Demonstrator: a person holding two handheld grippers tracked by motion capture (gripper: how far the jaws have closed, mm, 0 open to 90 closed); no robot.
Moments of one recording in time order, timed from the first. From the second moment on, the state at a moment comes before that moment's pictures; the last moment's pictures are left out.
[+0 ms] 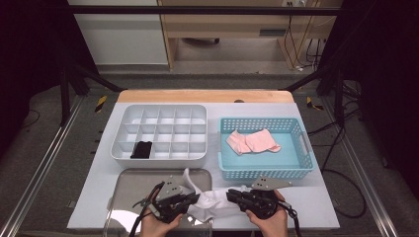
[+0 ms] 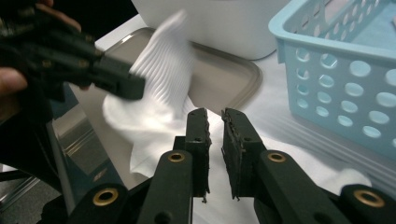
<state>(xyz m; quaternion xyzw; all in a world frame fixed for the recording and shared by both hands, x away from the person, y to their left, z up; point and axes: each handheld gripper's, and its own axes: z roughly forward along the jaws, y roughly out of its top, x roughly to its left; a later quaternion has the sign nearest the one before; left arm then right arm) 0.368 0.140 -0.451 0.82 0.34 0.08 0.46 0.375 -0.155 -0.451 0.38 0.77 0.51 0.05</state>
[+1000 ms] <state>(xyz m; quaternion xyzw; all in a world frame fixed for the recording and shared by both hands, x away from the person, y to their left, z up) 0.386 0.193 -0.448 0.78 0.42 0.12 0.45 0.364 -0.116 -0.485 0.35 0.83 0.43 0.00</state>
